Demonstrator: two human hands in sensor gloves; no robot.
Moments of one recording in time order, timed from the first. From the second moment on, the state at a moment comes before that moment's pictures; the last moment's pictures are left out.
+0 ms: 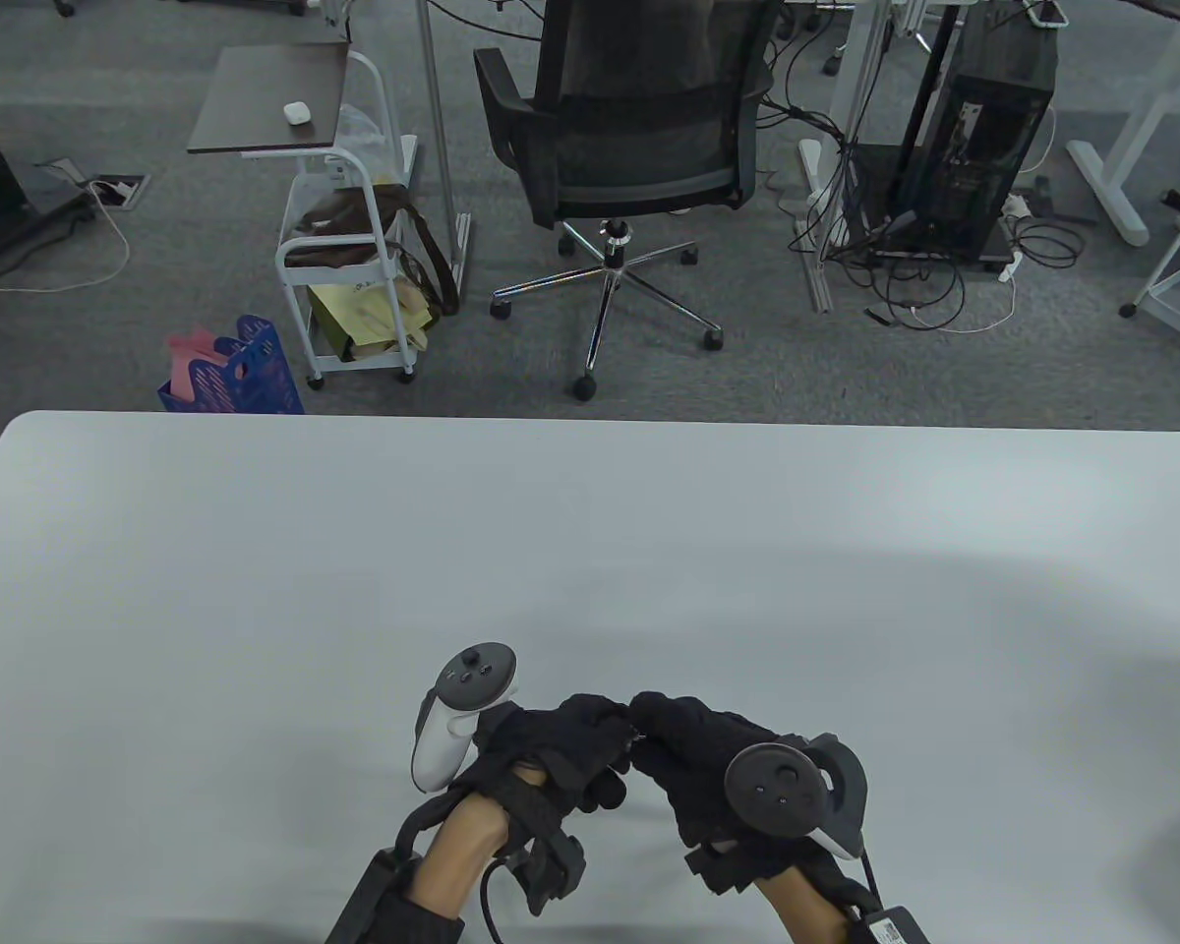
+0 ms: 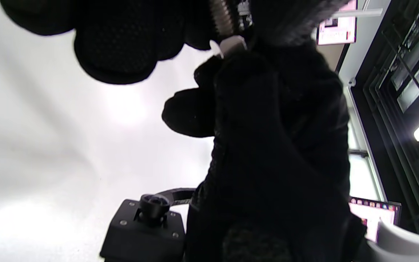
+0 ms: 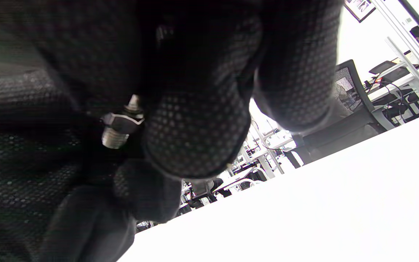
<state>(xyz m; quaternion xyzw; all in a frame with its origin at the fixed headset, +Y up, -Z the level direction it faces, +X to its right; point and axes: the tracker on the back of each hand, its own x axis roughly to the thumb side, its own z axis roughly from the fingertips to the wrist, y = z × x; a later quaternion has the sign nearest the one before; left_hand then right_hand) -0.095 -0.728 -0.328 -0.30 -0.13 0.63 0.70 0.116 -0.682 -0.287 0.22 -0.18 0.91 0.29</state>
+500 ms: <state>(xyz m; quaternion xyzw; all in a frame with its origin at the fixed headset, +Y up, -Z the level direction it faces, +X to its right) -0.094 -0.726 -0.328 -0.29 -0.13 0.62 0.71 0.117 -0.682 -0.286 0.22 -0.18 0.91 0.29</state>
